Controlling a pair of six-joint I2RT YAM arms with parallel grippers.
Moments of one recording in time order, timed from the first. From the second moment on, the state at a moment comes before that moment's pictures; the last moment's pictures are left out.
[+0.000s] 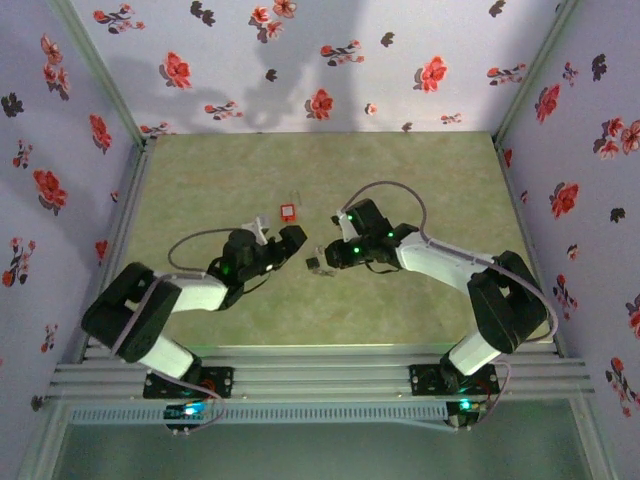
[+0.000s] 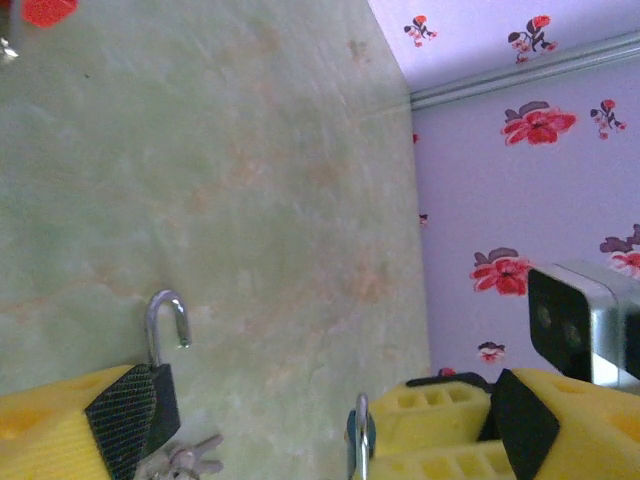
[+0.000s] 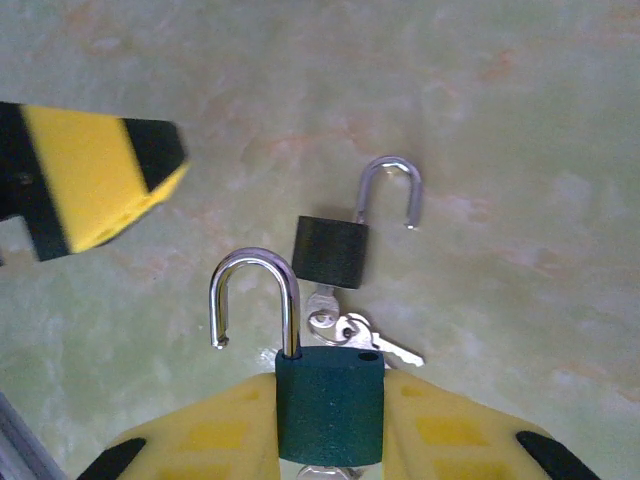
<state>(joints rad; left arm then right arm) -0.61 1.56 0.46 0.80 0.28 -1.18 0.68 1.57 0.96 -0.33 -0.32 0.38</state>
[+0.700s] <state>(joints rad) -0.64 1.70 0.49 0.99 0.35 -1.27 0.71 1.57 0.96 -0.32 -0.34 0.35</state>
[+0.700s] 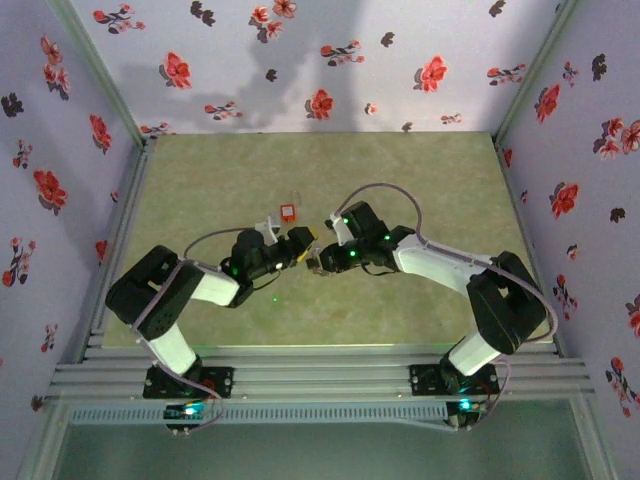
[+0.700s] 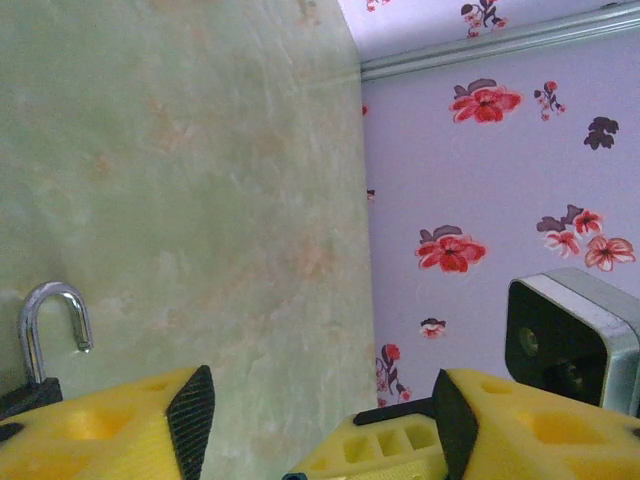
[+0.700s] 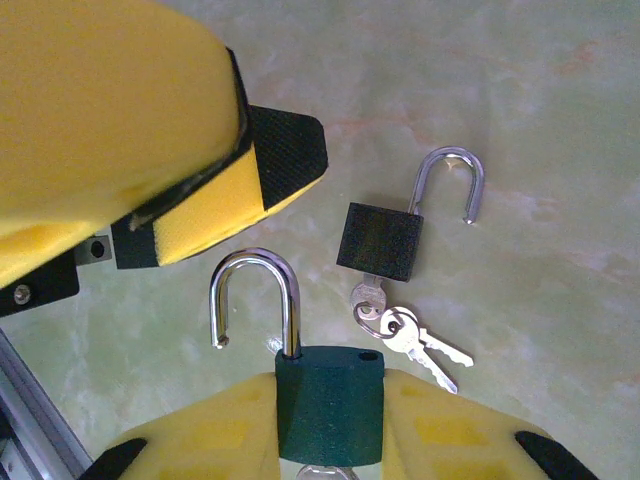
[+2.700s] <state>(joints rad) -0.64 1.74 0.50 1.00 0.44 -1.25 0.71 1.57 0.96 -0.32 -0.34 0.35</state>
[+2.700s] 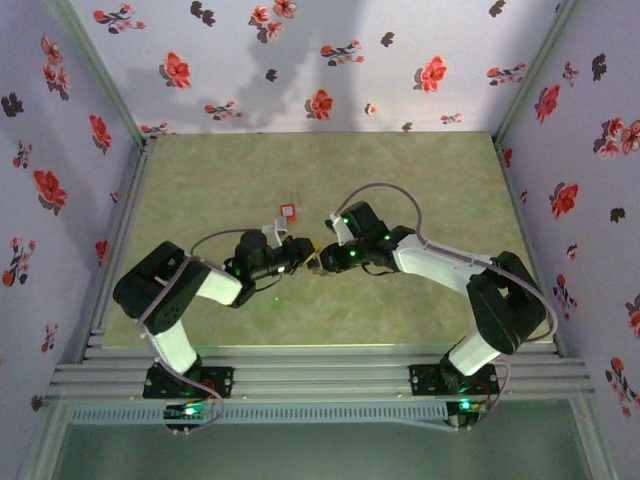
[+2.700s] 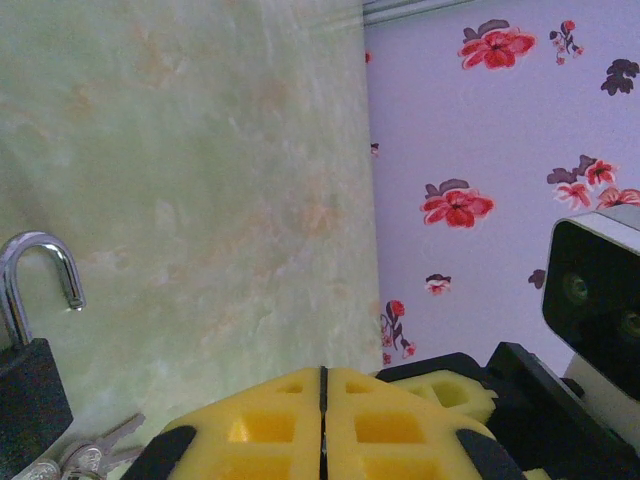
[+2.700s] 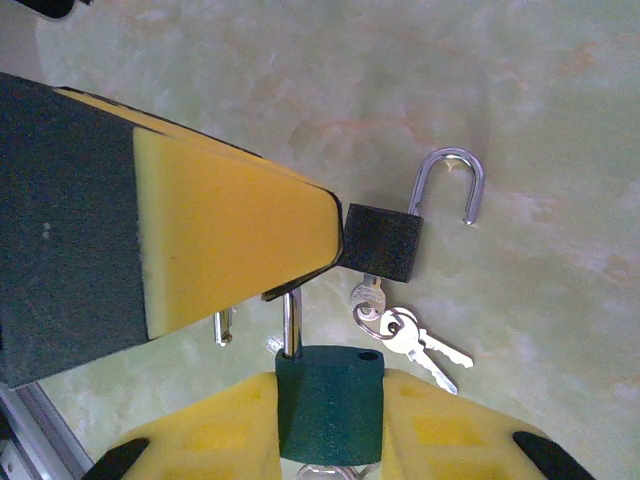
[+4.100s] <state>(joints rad) -0.64 1.63 0.51 0.74 0.40 -1.18 0.78 1.57 0.96 -0.32 -0.29 0.31</state>
